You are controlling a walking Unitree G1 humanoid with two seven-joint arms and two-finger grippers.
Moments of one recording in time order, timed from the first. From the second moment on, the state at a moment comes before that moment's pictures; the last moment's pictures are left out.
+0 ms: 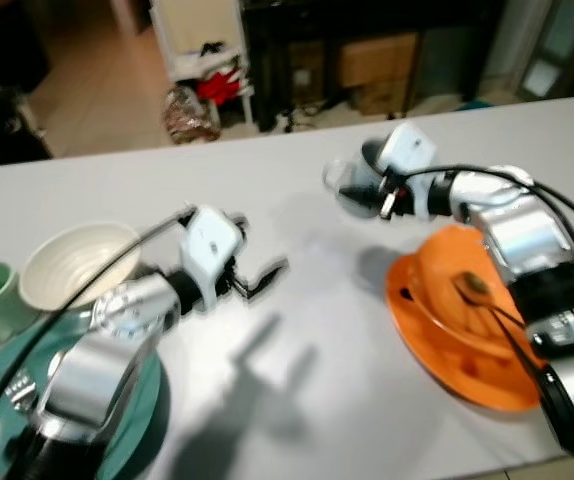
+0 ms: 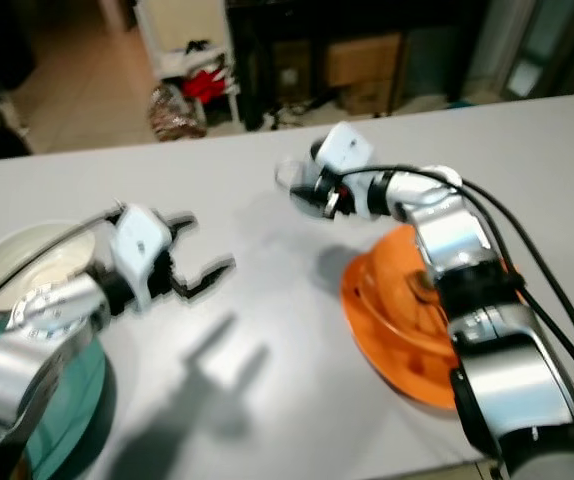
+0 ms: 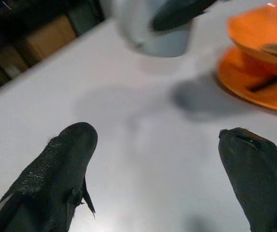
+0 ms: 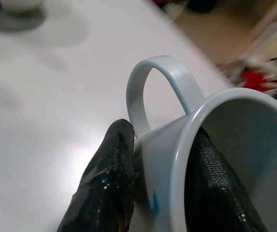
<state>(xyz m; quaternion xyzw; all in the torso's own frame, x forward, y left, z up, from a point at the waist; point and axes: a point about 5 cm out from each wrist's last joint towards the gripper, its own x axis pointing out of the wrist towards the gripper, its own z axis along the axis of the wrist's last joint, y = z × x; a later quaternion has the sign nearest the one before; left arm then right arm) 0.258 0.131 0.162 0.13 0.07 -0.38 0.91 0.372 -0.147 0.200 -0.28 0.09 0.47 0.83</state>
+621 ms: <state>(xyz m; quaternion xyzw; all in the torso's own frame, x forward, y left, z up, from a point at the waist) 0.229 0.133 0.159 0.10 0.16 -0.44 0.88 0.377 -0.140 0.165 -0.34 0.21 0.54 0.74</state>
